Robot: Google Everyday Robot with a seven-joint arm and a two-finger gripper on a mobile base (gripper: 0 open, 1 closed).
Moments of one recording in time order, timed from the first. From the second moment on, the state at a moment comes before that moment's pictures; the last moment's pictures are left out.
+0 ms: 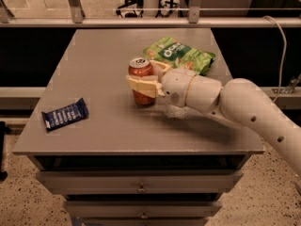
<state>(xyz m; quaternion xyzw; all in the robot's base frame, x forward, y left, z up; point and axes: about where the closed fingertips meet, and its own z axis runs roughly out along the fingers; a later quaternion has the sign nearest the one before) 0.580 0.015 0.891 -0.35 0.63 0.34 0.60</state>
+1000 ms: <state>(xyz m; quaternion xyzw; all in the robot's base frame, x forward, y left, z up) 0.573 -0.001 0.895 -0.37 0.63 0.33 0.59</state>
